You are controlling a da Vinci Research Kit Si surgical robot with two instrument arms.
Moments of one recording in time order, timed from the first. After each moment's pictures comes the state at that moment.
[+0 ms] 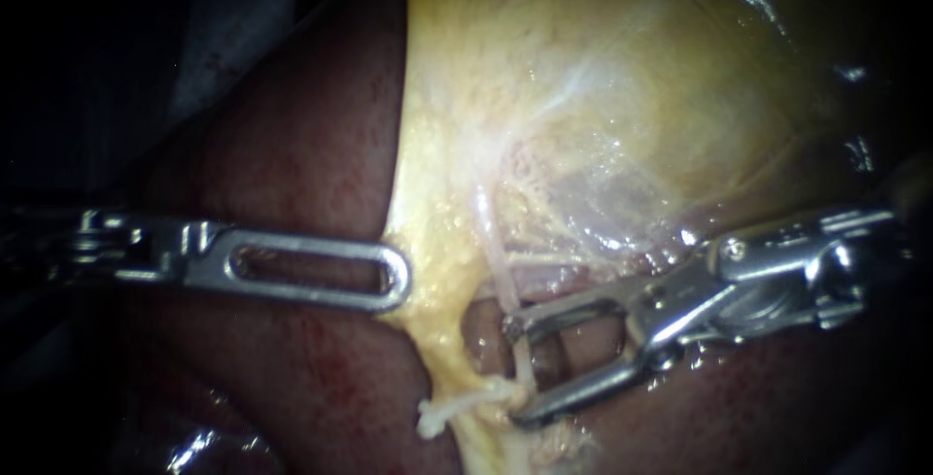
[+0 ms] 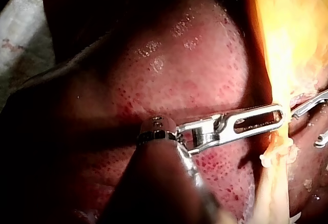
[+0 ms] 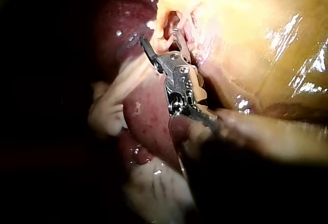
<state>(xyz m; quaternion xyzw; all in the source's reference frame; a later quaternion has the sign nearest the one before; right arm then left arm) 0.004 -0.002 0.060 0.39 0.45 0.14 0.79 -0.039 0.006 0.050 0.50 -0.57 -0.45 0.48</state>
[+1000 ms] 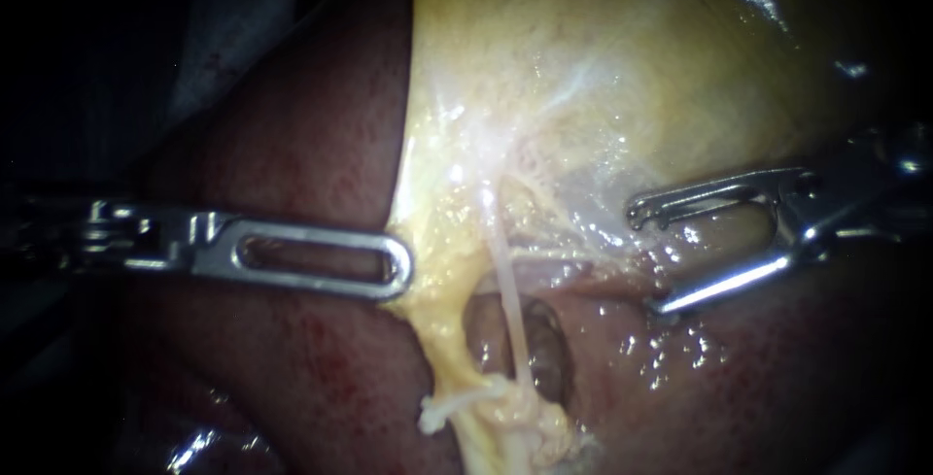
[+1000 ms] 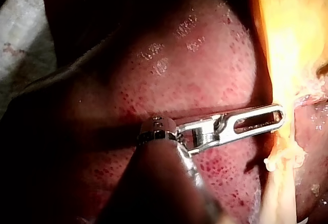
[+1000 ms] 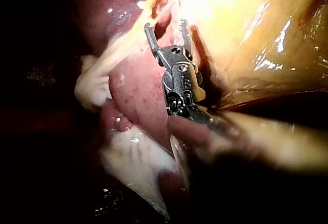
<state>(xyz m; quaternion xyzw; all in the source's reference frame) -0.003 0.005 0.056 0.33 0.48 0.14 0.80 -0.040 0.006 0.052 0.50 -0.57 -0.45 0.48</state>
